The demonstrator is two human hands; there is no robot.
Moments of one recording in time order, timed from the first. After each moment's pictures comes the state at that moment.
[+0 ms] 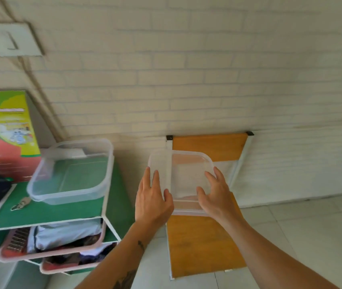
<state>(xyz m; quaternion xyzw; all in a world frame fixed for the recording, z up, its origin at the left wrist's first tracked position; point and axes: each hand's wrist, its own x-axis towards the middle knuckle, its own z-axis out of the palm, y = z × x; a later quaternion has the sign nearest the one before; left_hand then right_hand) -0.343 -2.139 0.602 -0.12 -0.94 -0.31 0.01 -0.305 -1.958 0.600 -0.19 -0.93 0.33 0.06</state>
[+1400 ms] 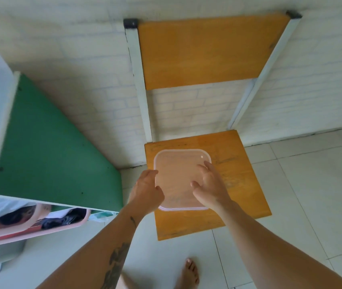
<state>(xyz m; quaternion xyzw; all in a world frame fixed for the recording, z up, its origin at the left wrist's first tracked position) -0.376 -2.089 0.342 -0.08 -0.92 -0.29 -0.27 -0.315 -1.902 0.322 -0.24 -0.91 0.31 -0.12</state>
